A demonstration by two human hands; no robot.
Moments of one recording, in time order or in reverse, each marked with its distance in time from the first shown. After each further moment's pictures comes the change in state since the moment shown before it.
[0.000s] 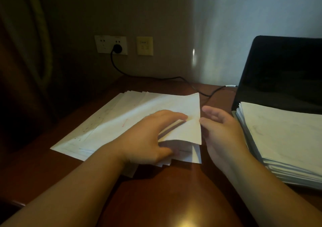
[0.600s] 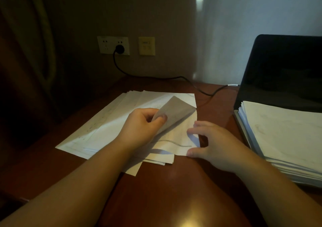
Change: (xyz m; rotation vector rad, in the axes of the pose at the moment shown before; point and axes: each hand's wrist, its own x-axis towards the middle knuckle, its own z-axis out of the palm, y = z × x) left_hand 0.004 -0.008 0.009 -0.418 0.351 -0.268; right_hand -0.004 -0.008 -0.021 -1.283 -0.527 -0.180
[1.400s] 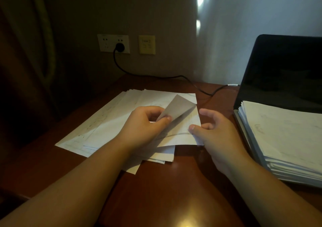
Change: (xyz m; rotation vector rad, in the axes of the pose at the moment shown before) left_hand -0.001 0.002 0.001 -0.048 -0.059 0.050; right_hand 0.003 -0.016 0.017 0.912 0.364 0.188
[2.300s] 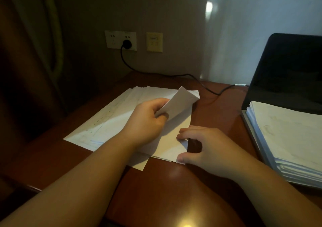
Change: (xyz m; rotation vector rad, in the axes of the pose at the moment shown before) left_hand -0.001 -0.001 -0.009 0.135 0.056 0.039; right_hand -0.011 -0.012 0.000 -0.926 -0.477 -0.371
